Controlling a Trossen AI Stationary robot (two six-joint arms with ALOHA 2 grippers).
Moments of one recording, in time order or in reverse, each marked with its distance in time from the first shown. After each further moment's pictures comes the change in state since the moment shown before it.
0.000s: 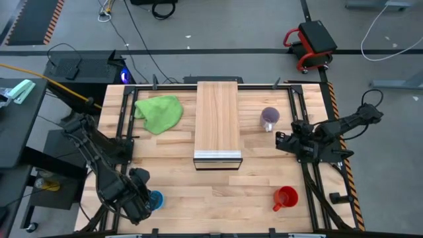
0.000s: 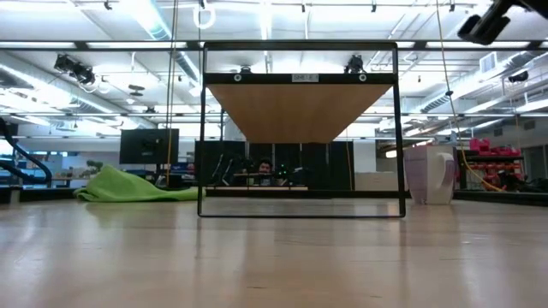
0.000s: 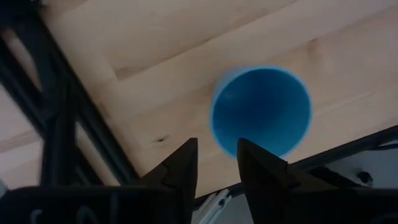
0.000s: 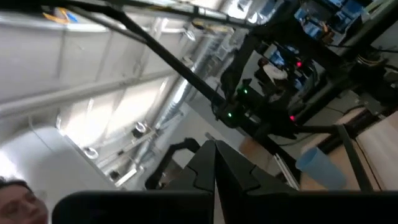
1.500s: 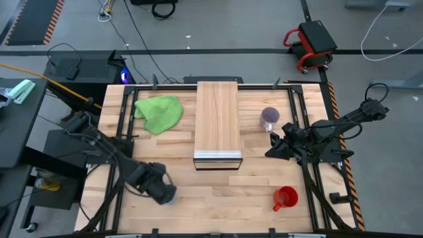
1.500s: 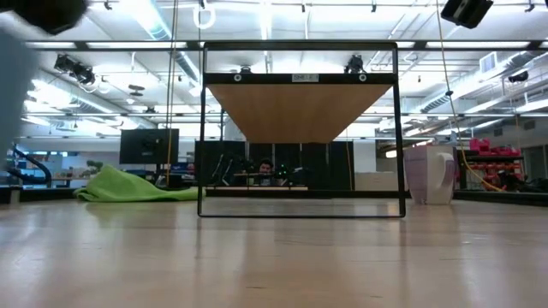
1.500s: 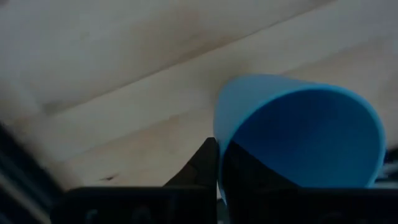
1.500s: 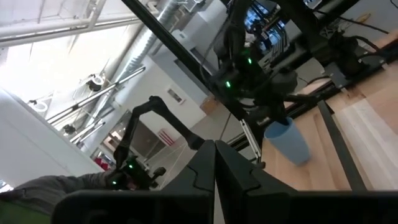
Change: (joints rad) left arm 0.244 -0.022 -0.214 0.323 0.078 0.205; right arm 0.000 0.243 0.233 -0.226 -0.042 -0.059
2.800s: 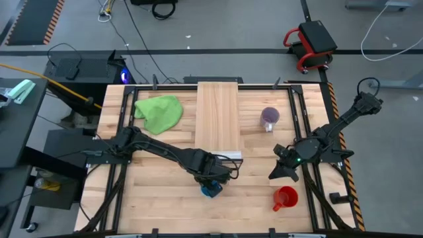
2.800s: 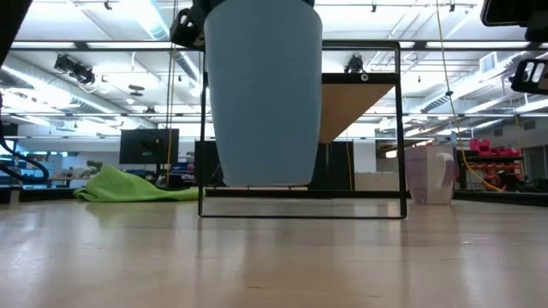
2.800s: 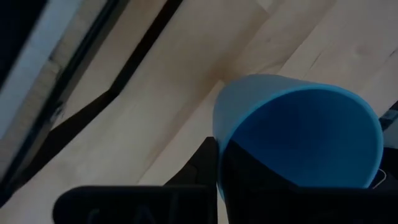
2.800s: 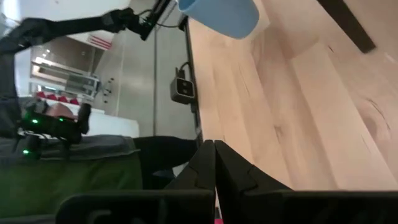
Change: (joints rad) left arm 0.319 0.589 0.799 -0.227 0.035 0.862; right arm 0.171 0.095 0.000 -0.503 -0.058 0.330
